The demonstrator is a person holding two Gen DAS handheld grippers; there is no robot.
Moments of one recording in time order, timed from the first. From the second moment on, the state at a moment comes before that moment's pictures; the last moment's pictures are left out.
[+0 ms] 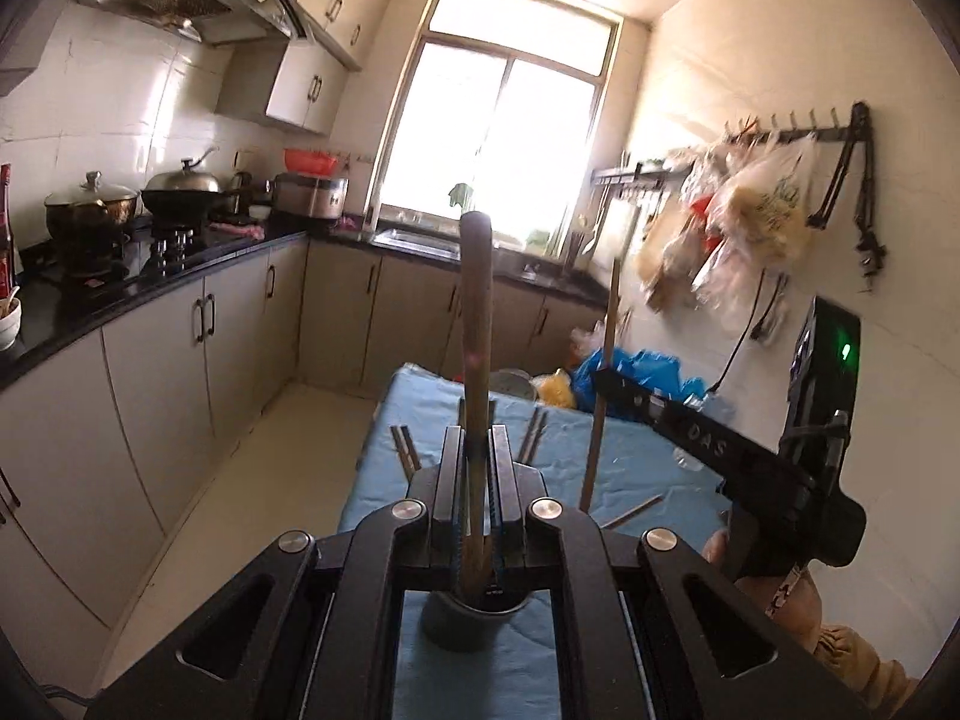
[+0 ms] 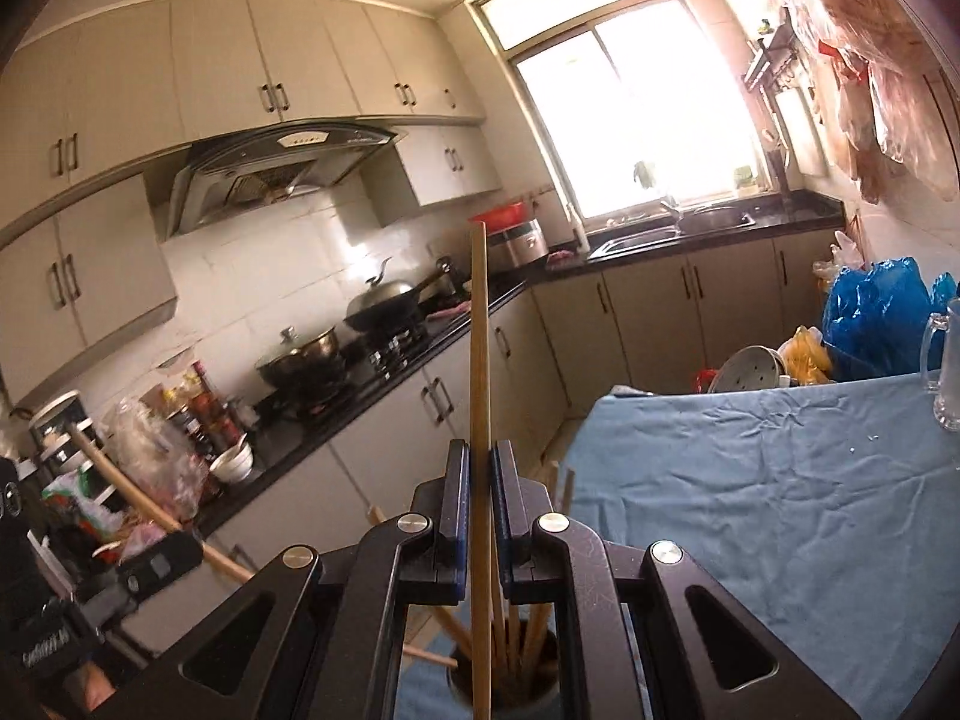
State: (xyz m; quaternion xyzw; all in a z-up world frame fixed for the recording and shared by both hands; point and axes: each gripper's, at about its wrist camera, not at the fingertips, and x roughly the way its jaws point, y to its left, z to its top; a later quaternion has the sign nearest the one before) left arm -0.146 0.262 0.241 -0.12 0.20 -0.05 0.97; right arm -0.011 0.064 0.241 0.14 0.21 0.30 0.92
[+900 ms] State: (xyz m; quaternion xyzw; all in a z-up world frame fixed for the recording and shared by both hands) left arm -0.073 0.252 0.164 -0.14 0.32 -0.05 0.94; right arm 0.001 0.098 0.197 0.06 0.19 0.25 0.95
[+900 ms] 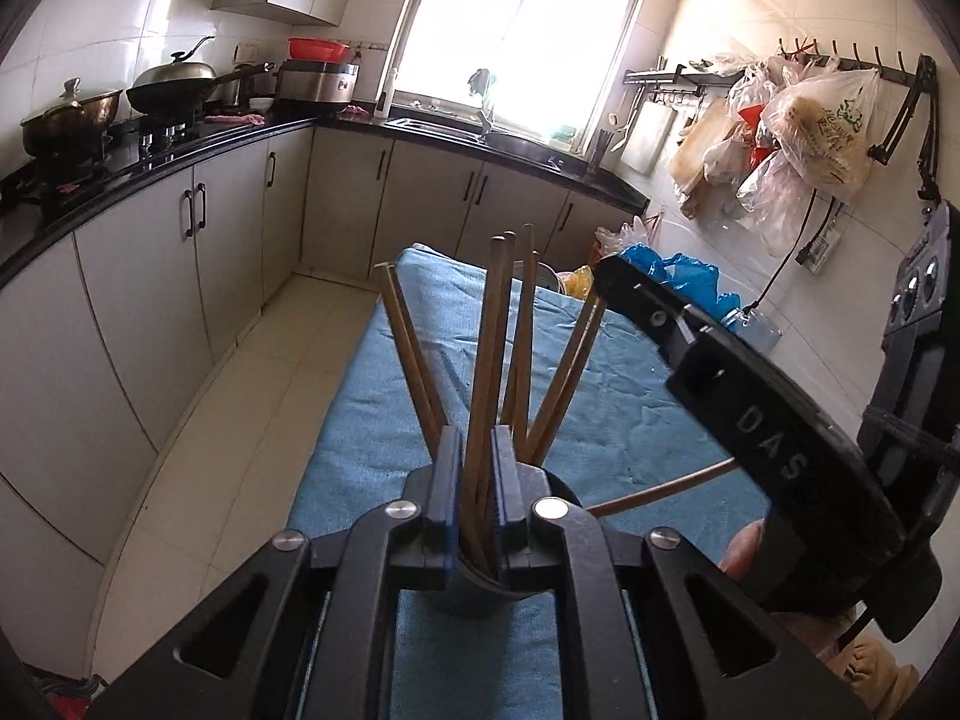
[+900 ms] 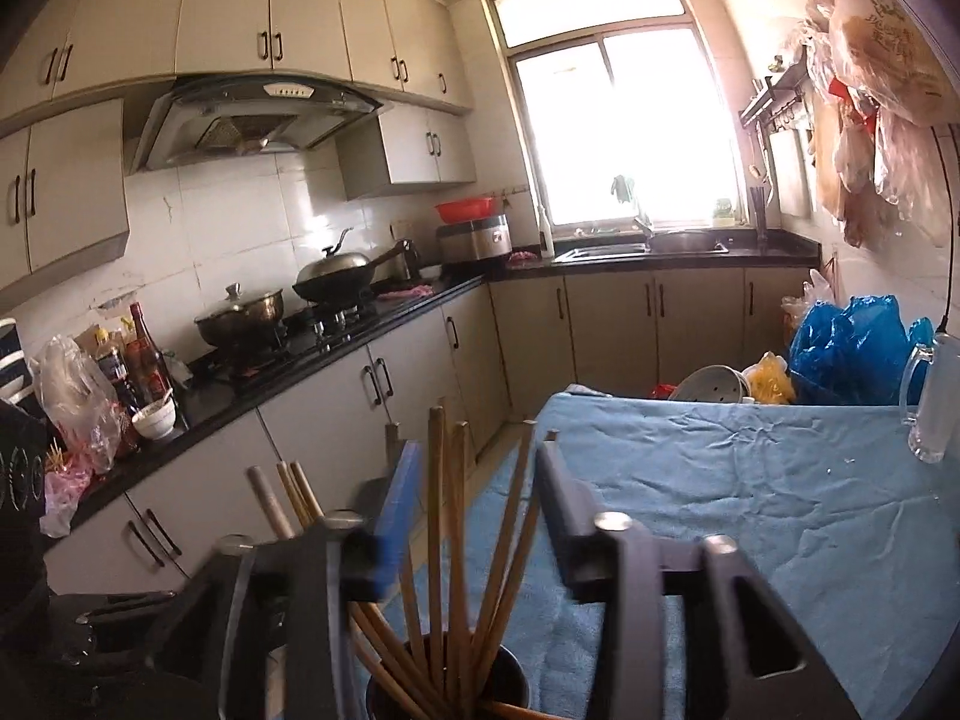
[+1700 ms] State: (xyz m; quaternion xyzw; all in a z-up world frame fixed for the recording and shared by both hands) left arm -0.128 0.204 0.167 -0.10 0.29 0.05 0.95; right arm -0.068 -0.009 0.198 0.11 0.18 0.21 0.96
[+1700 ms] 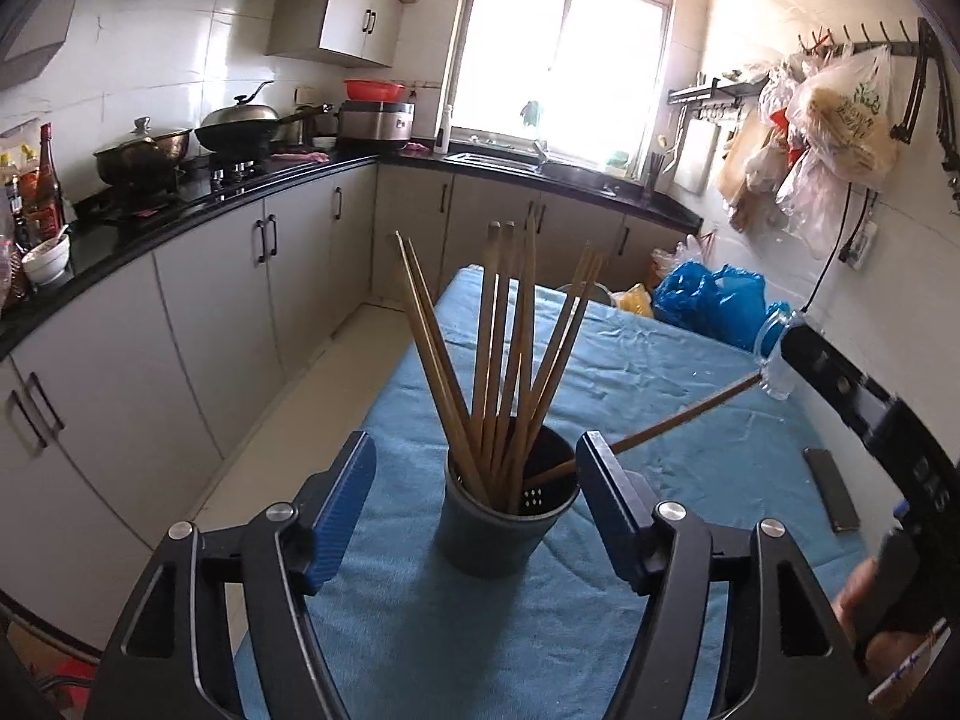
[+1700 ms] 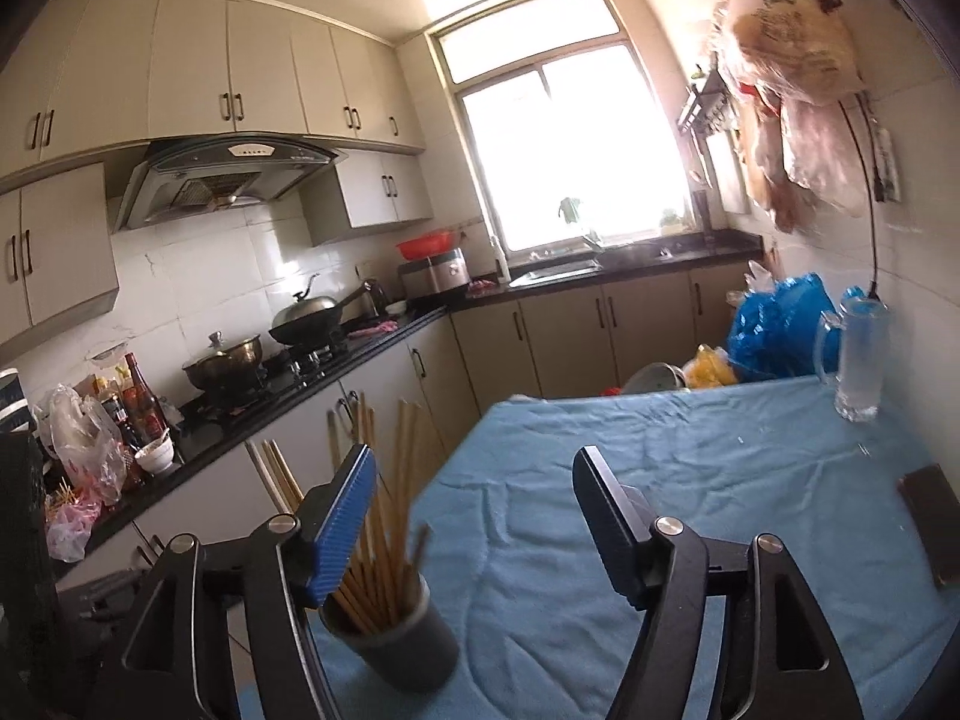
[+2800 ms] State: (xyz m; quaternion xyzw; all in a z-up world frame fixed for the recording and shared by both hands) left arm -0.188 0.181 0.167 0.01 0.13 0.16 0.98; right arm -0.067 -0.012 0.173 0.08 0.22 0.24 0.94
